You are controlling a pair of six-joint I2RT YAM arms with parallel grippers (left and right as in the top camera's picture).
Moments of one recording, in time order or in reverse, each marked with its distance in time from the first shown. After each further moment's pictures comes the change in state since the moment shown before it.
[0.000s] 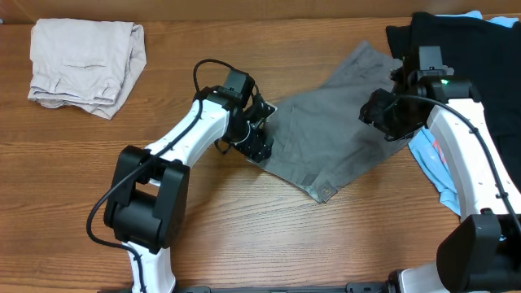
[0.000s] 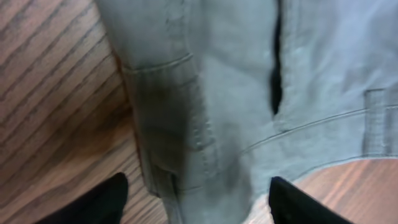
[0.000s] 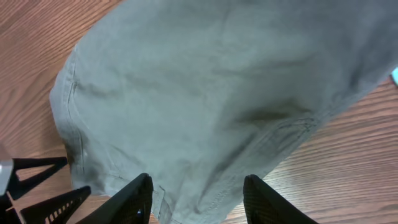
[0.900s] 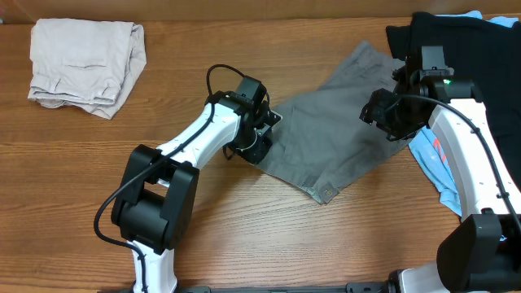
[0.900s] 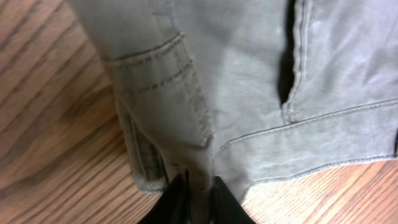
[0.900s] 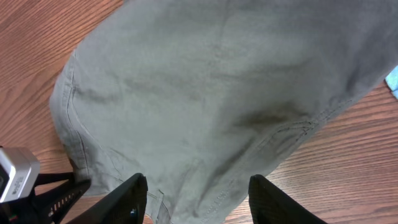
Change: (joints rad) left arm -0.064 0.012 0.000 -0.037 -0.074 -0.027; right arm -0.005 0.000 0.000 0.001 0.003 -0.015
